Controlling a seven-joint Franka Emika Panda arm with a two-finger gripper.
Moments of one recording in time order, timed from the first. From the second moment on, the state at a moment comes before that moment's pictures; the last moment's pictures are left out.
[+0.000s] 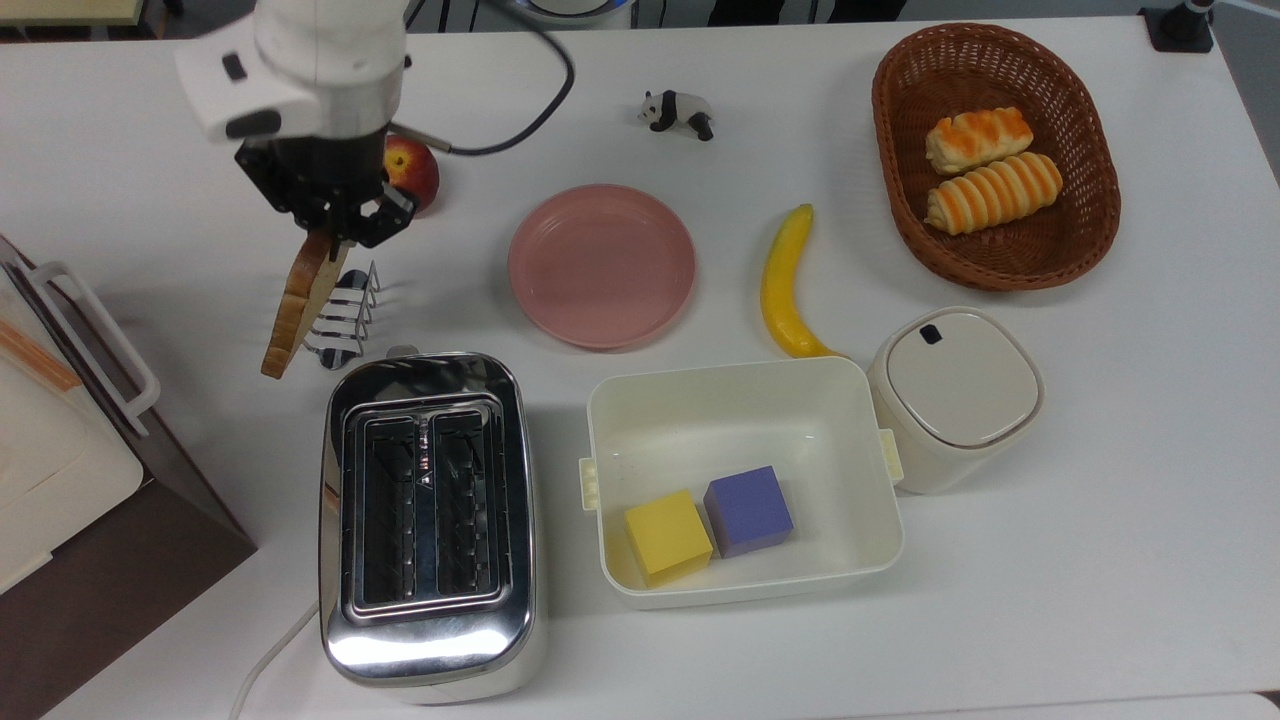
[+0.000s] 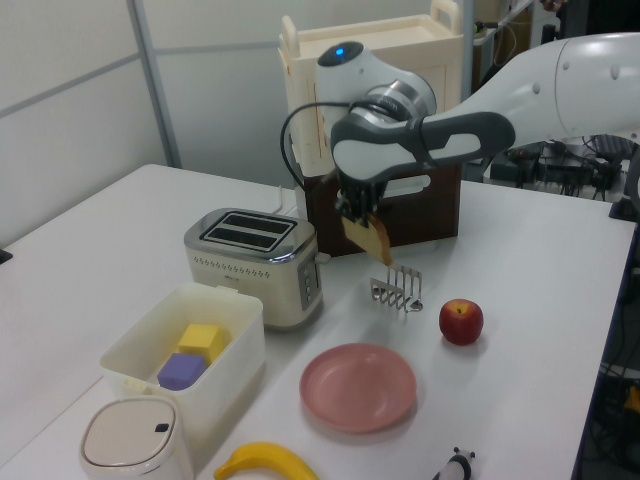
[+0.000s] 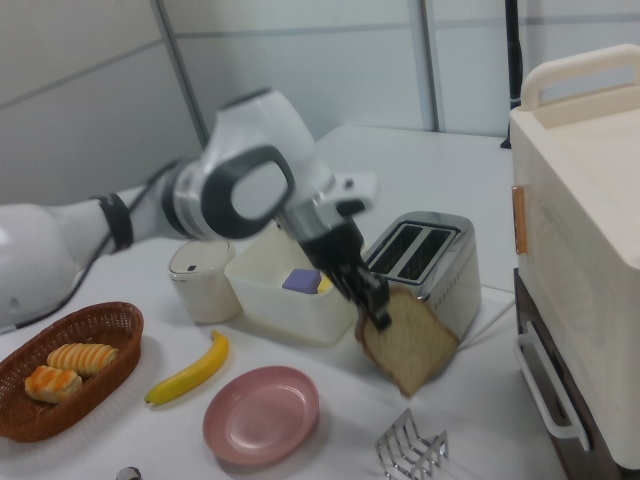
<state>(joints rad) -0.05 0.29 -0.09 -1.52 -0.27 1.95 0.22</state>
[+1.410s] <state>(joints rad) 0.10 0.31 -0.03 -1.41 -0.27 2.25 0.24</state>
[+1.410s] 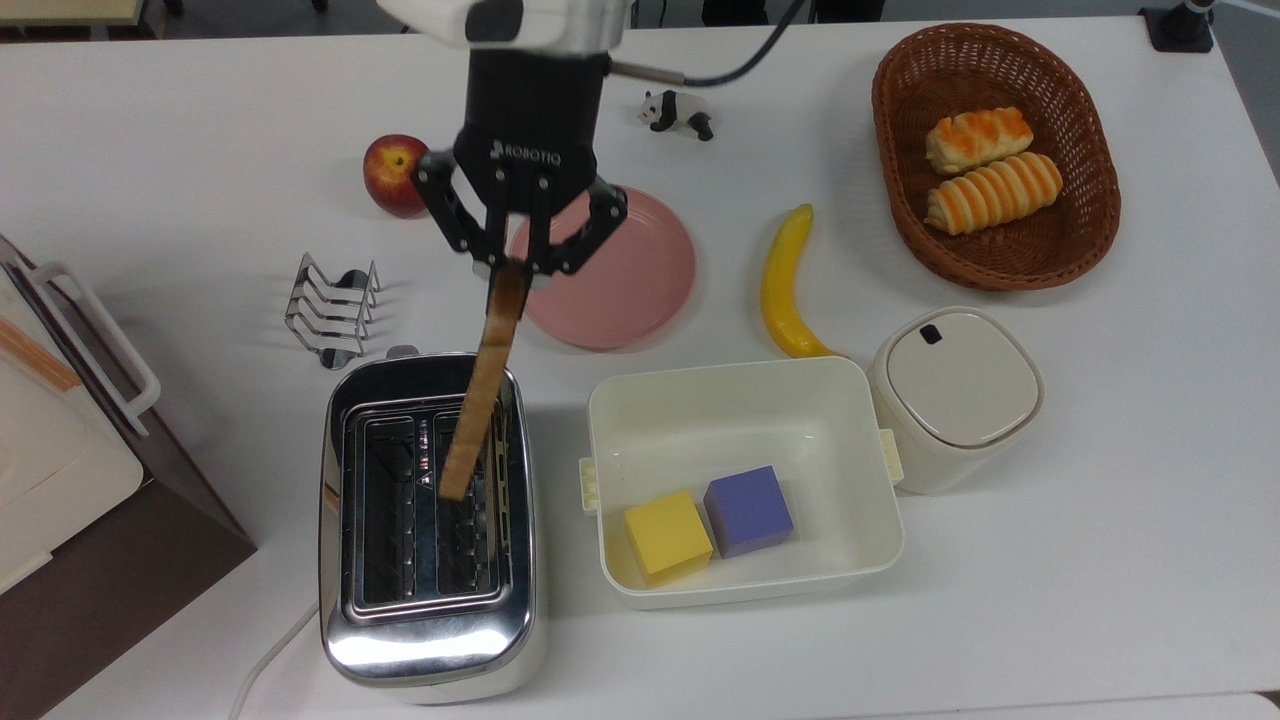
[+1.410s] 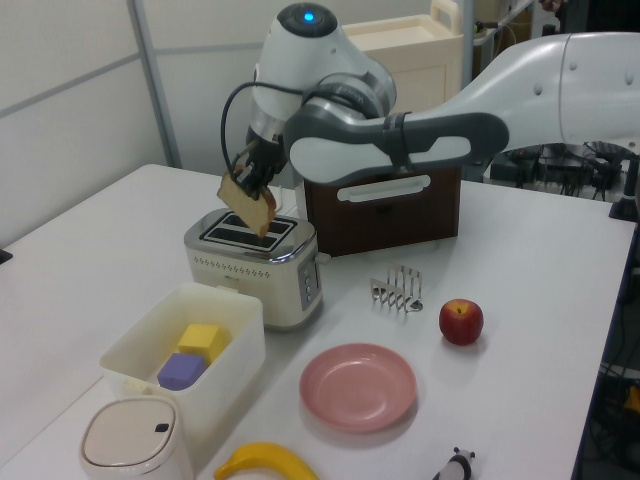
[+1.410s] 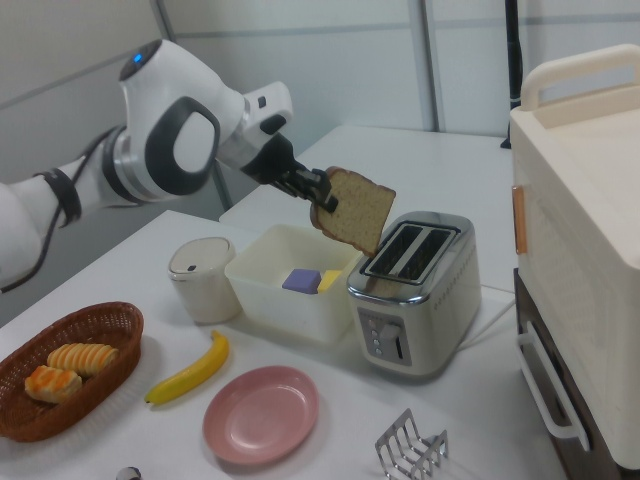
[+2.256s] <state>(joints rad) 0.07 0.35 -0.04 -1.43 -0.27 2.34 0.24</state>
